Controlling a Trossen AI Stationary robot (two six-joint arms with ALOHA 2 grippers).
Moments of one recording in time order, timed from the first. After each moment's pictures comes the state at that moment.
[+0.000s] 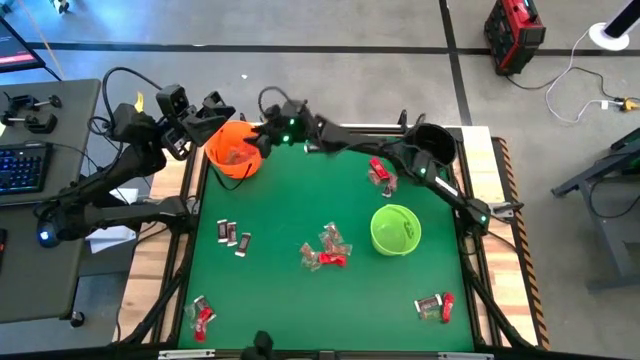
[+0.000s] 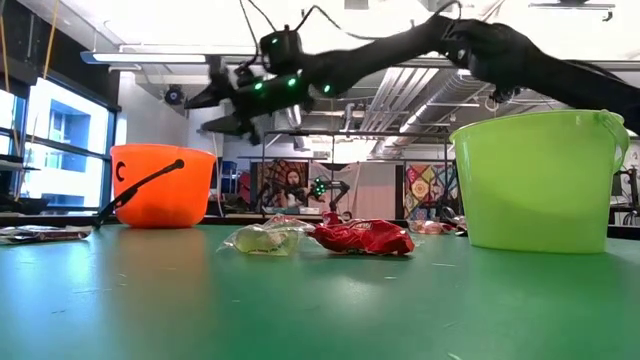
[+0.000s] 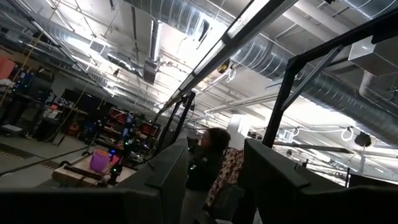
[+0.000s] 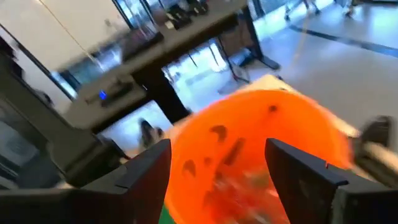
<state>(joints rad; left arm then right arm) 0.57 0.81 0.93 0.49 0.54 -0.76 -0.36 2.53 2.35 -0.04 -0.25 0.38</state>
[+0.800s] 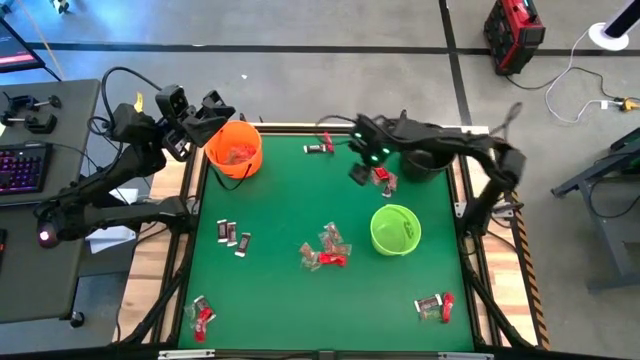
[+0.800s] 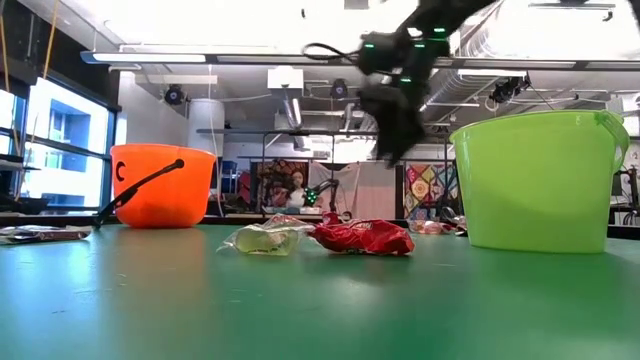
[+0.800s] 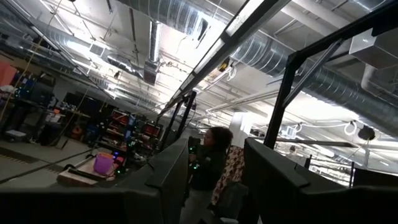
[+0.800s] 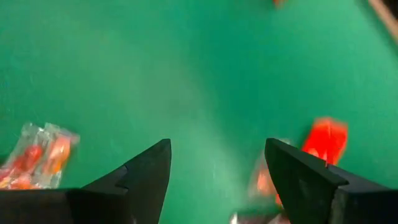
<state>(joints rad) 0.57 0.81 0.93 0.49 0.55 -0.72 -0.44 1.70 1.35 -0.84 -0.08 0.17</state>
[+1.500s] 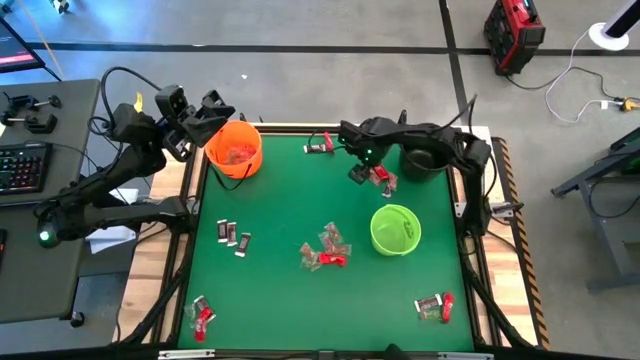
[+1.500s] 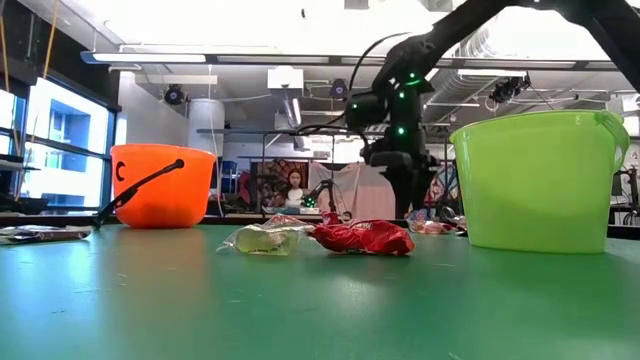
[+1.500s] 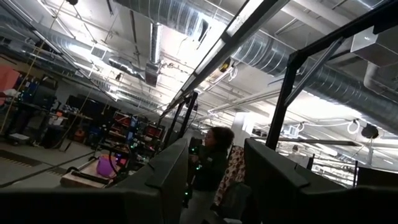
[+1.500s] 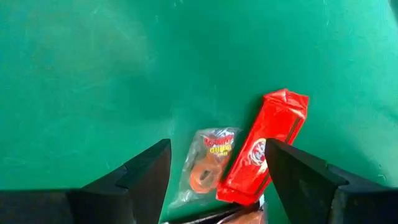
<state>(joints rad) 0.57 0.81 0.93 0.49 0.54 -0.70 -0.49 2.00 1.49 -1.03 0.10 0.15</state>
